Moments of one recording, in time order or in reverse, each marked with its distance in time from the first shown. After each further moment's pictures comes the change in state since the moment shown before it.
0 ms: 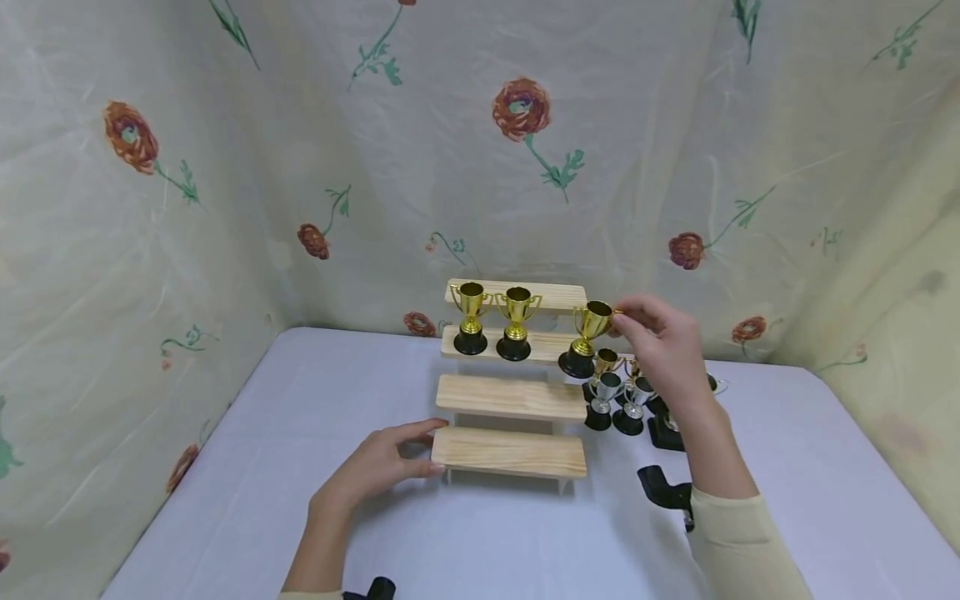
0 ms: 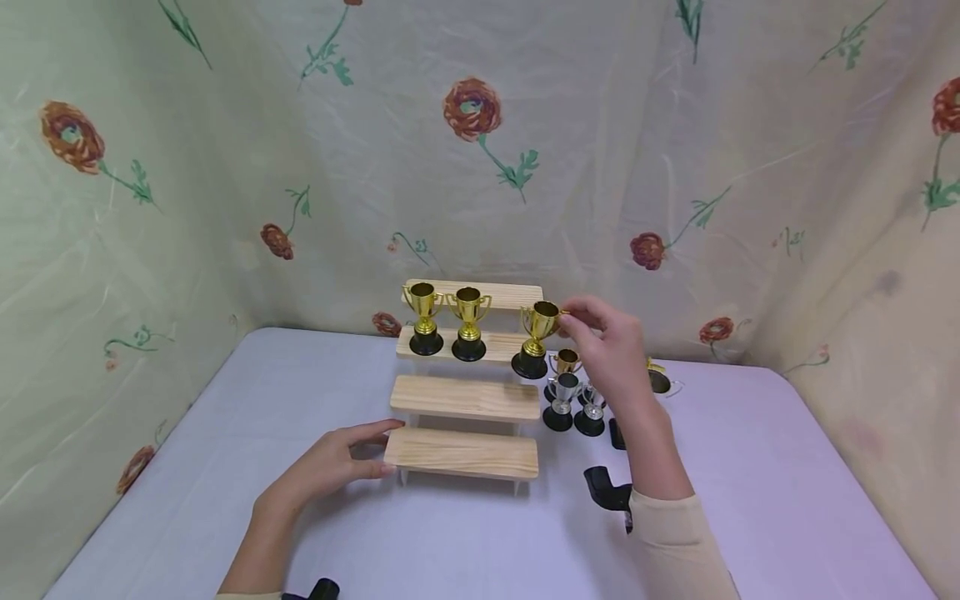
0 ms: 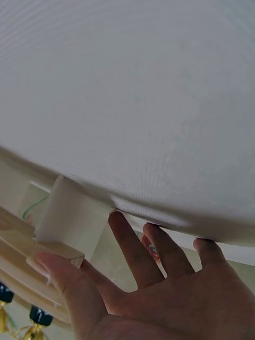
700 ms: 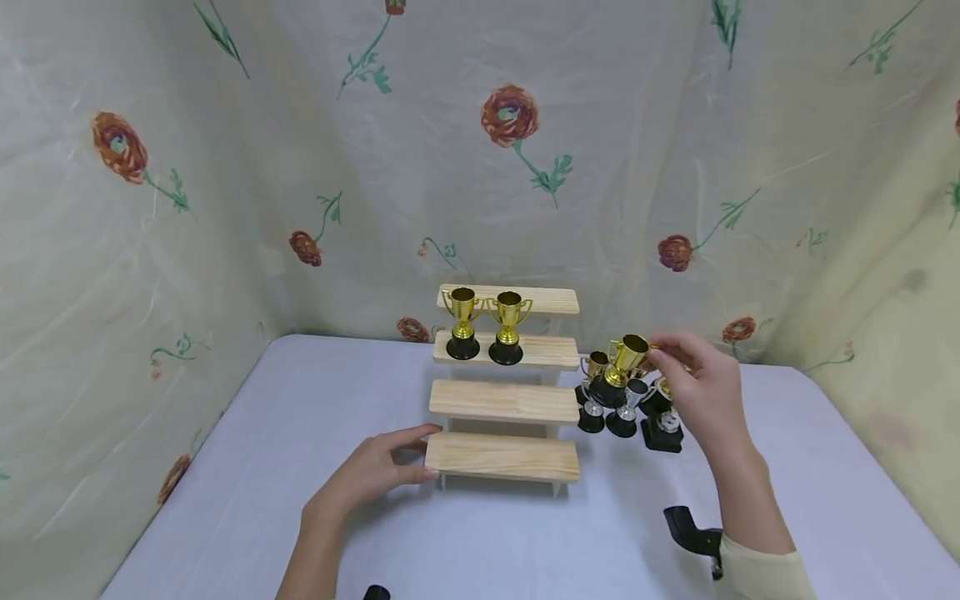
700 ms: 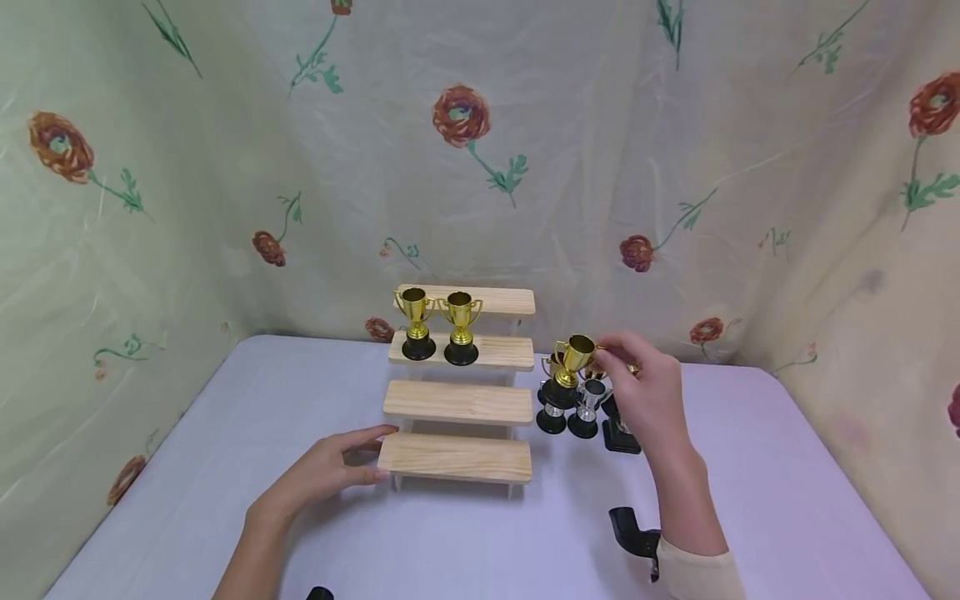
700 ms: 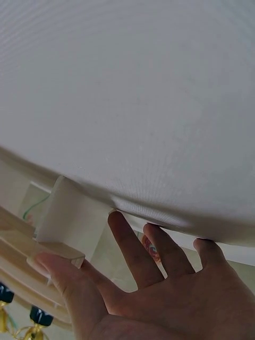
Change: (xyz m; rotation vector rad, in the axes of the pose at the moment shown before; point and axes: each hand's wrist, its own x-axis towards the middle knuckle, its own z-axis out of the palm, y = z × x) left_hand -0.001 0.001 -0.001 -0.004 -0.007 0.009; right_hand -0.042 0.020 -0.034 -0.121 0.077 0.069
